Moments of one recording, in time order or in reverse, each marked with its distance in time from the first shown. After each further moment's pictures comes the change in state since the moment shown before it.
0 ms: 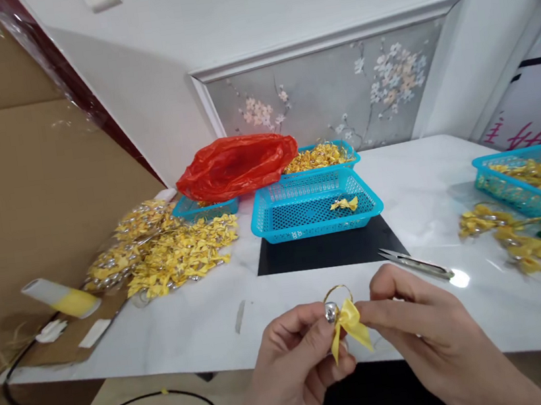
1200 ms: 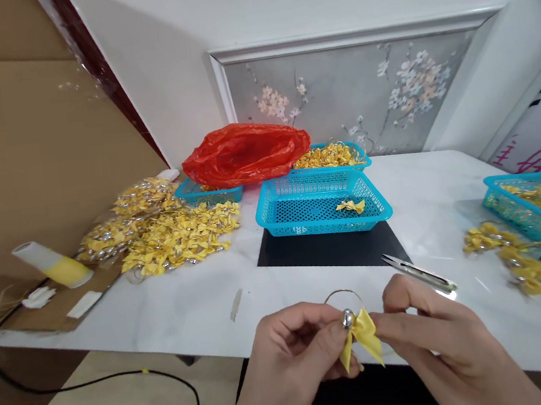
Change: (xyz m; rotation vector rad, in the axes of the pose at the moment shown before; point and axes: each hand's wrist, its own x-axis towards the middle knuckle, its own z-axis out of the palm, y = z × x) left_hand -0.004 -0.003 -0.004 0.211 0.031 0.071; right_hand -0.005 0.000 -0.012 -0.121 -0.177 -0.014
